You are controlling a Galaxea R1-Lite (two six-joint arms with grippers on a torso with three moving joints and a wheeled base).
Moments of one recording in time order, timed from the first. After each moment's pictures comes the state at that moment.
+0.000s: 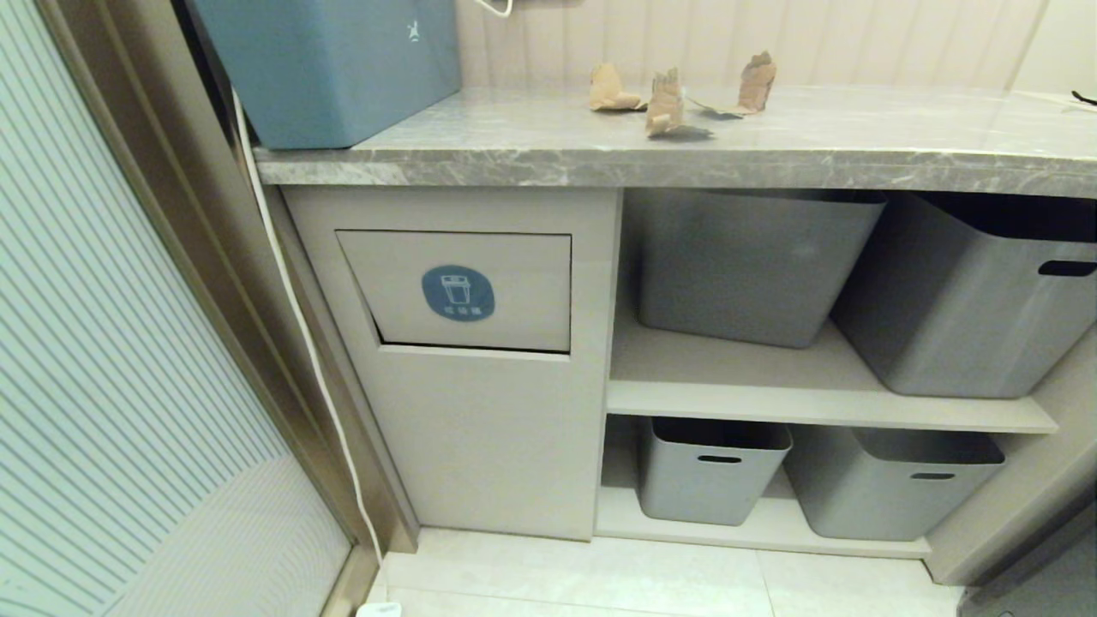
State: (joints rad) left arm 0.00 0.00 0.00 0.00 0.00 0.02; right arm 0.01 0.00 0.00 0.00 0.00 -0.01
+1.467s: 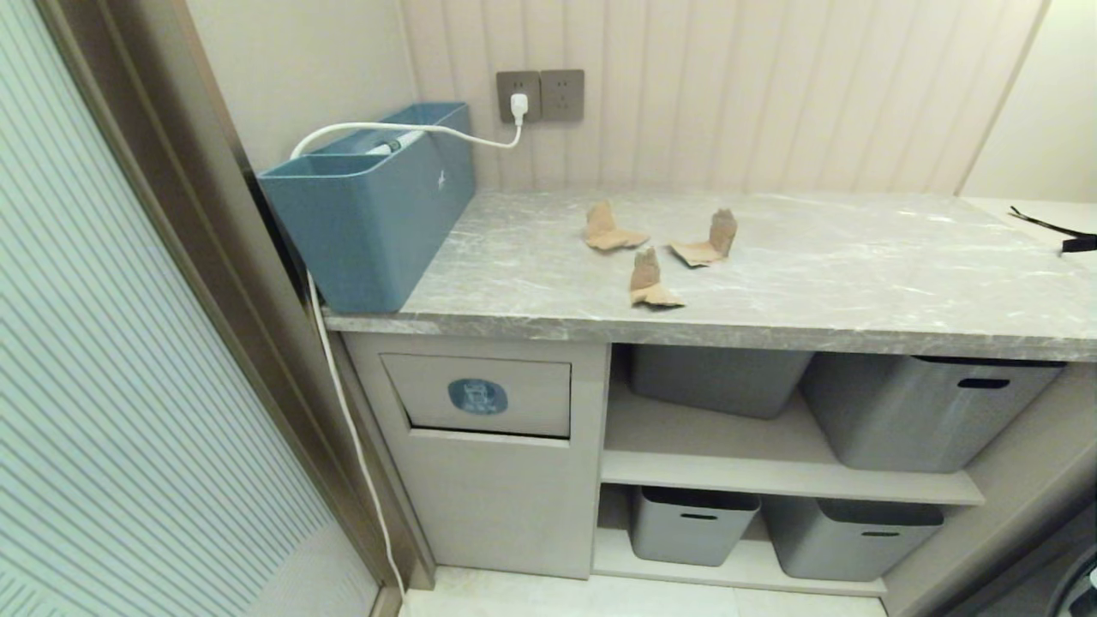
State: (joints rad) left arm 0.00 0.00 0.00 0.00 0.00 0.01; right arm 0.01 0.00 0.00 0.00 0.00 0.00
